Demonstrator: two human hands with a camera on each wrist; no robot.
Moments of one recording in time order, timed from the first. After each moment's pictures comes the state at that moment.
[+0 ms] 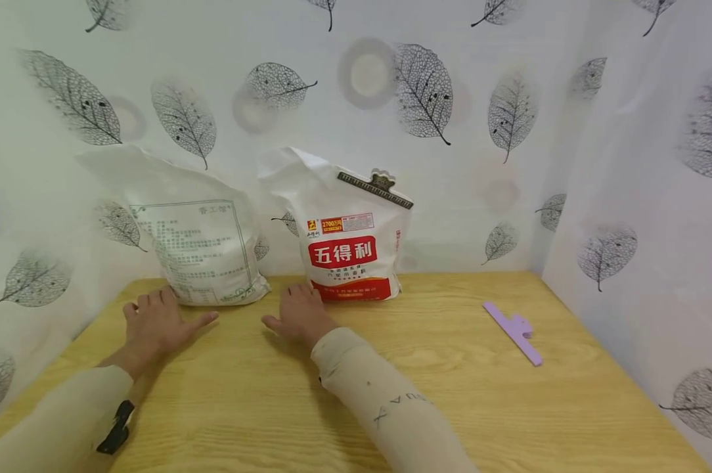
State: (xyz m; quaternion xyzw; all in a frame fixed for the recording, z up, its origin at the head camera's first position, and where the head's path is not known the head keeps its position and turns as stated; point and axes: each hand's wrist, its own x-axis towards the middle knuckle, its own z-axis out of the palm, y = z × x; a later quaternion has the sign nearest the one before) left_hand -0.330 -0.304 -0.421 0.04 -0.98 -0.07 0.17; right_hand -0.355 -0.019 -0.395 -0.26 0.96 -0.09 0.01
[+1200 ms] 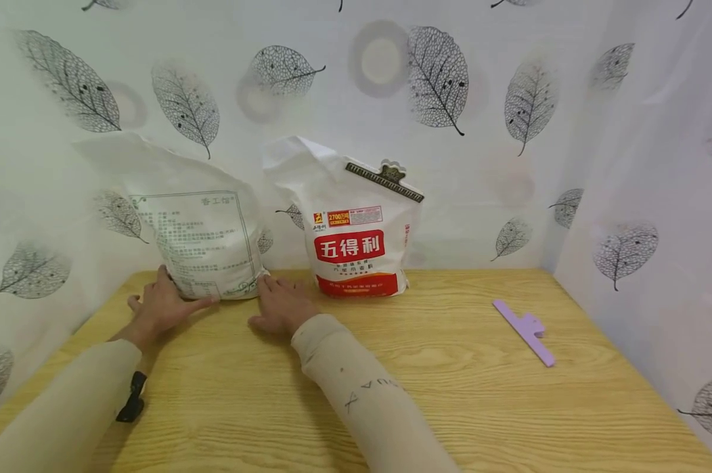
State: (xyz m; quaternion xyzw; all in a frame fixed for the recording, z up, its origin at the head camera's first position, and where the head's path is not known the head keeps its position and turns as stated) left_hand -0.360 -0.325 -0.419 0.06 -0.97 -0.23 0.09; right_hand -0.375 -0.055 -0.400 -0.32 0.95 -0.03 0.05
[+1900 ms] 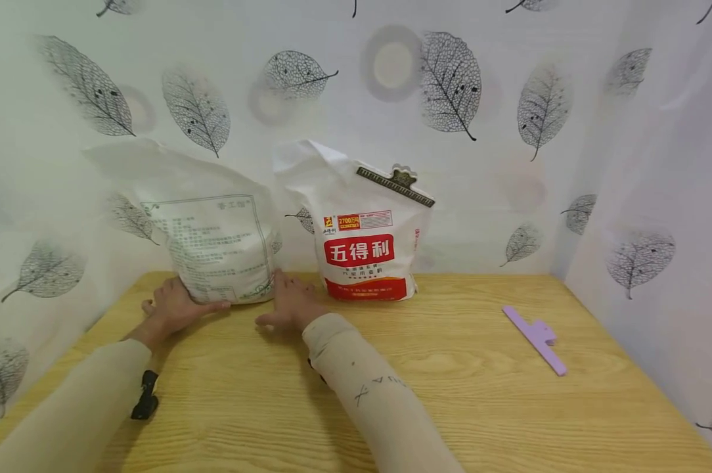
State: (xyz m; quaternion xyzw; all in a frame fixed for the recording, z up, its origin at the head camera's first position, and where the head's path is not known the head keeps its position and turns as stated) left_hand -0.362 -0.326 -0.418 0.07 -0.97 -0.23 0.05; right_hand -0.384 -0.058 -0.397 -0.26 0.94 -0.19 0.09
